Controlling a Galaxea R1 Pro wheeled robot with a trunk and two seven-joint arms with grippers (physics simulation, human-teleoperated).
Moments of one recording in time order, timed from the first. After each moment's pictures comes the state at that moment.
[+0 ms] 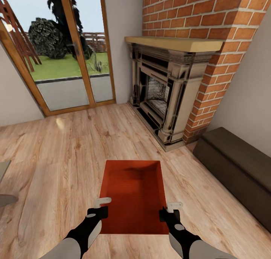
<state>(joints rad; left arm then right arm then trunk) -0.61 -0.12 0.02 -0.33 0.03 0.06 0.21 -0.65 0.12 -0.06 -0.09 0.13 -0.30 -0.13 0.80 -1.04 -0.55</state>
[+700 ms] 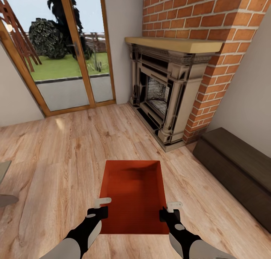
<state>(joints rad) -0.60 -0.11 0.02 -0.33 0.04 0.05 0.21 -0.65 0.12 -0.13 -0.09 0.20 -0.30 -0.12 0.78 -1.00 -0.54</state>
